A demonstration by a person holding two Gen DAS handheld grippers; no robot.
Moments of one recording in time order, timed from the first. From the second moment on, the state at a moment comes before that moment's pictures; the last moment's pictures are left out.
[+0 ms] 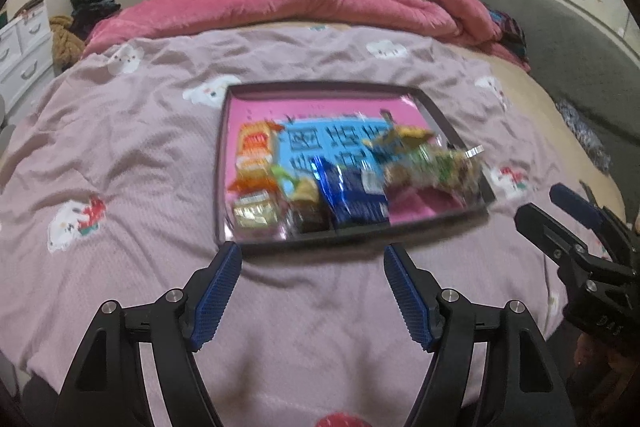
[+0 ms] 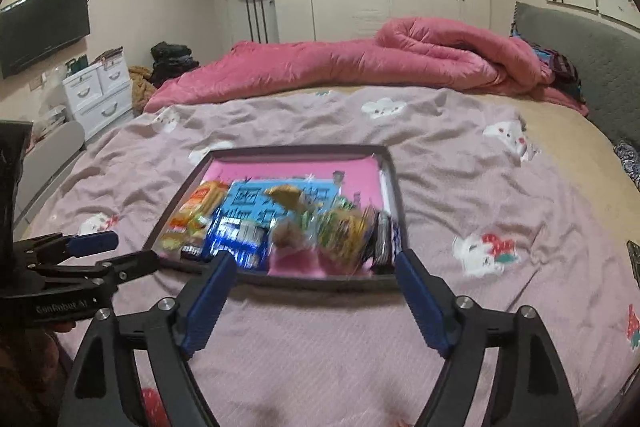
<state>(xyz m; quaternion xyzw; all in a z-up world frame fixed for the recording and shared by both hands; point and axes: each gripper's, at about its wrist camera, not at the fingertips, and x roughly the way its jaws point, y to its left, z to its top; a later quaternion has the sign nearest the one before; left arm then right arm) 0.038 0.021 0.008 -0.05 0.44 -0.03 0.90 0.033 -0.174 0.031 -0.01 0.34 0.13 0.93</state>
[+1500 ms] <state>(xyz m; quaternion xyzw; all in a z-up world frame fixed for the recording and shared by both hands) 0.007 0.017 0.005 -0.05 0.45 0.00 0.89 0.001 -0.182 0.018 -0.01 0.36 0.11 0.92</state>
